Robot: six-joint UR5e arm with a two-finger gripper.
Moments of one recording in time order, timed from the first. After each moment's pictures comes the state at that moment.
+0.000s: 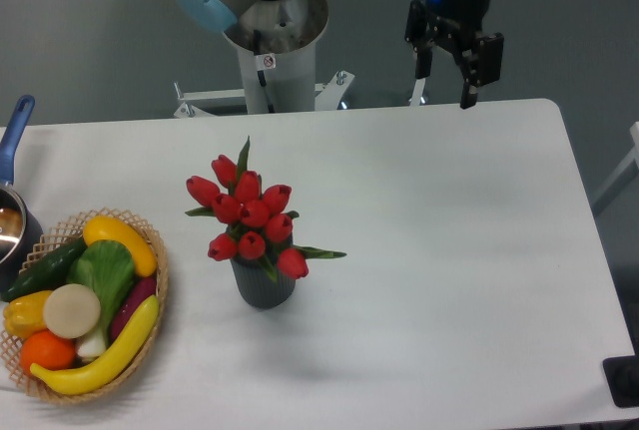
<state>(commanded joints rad) 2.92 -1.43 -1.83 -1.20 1.27 1.90</state>
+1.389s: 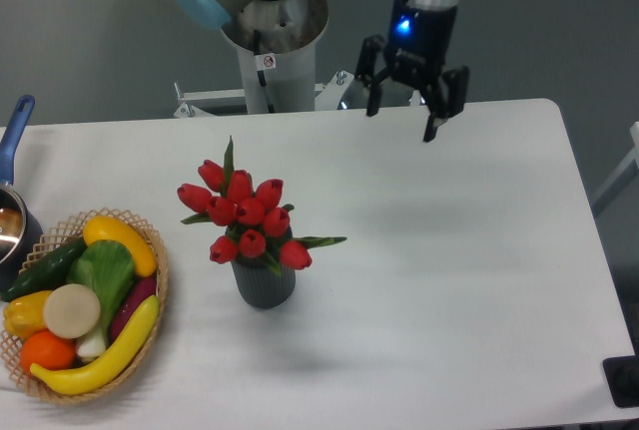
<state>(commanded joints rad) 2.78 -1.46 -1.96 -1.08 1.08 1.48</state>
